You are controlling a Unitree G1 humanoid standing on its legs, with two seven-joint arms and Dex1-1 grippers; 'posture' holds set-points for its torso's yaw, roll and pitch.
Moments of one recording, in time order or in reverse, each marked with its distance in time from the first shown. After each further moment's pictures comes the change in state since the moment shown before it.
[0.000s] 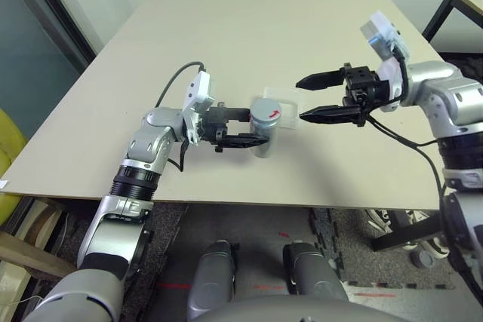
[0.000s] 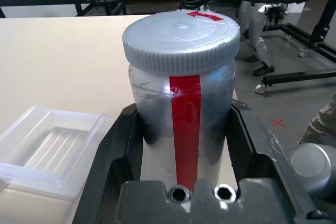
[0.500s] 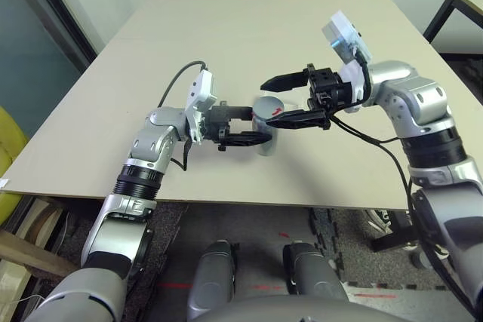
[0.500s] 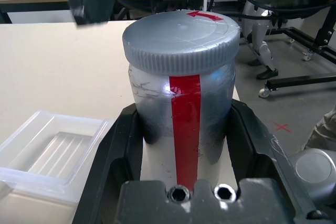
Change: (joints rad) left arm -0.007 -0.018 0.000 0.000 0.000 -0.005 0.013; right arm -0.058 0.155 0.069 0.033 -0.035 -0.064 -0.031
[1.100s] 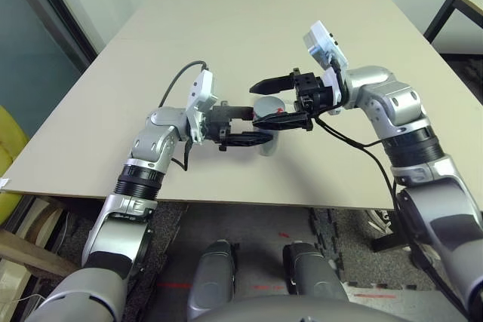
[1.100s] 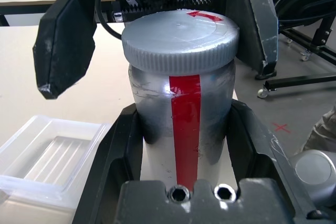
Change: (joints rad) left arm 0.000 -0.005 -0.002 -0.005 0.000 0.002 0.002; right arm -0.012 0.060 0.014 0.118 -0.056 -0.073 -0.017
